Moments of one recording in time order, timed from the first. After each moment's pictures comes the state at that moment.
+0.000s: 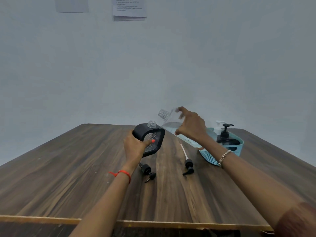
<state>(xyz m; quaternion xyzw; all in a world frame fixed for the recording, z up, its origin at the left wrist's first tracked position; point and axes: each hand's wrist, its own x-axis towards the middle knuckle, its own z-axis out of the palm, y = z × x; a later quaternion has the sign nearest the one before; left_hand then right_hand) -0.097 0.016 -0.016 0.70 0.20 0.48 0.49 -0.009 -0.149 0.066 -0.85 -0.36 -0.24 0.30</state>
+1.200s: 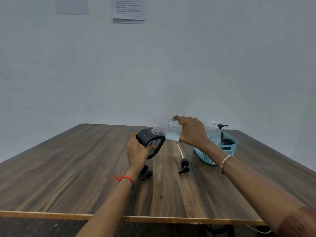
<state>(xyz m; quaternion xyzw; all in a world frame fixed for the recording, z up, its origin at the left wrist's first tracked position) -0.110 -0.017 -0.024 0.74 0.19 0.49 0.42 -0.008 -0.167 0.052 -0.84 -0.41 -0.33 0.11</state>
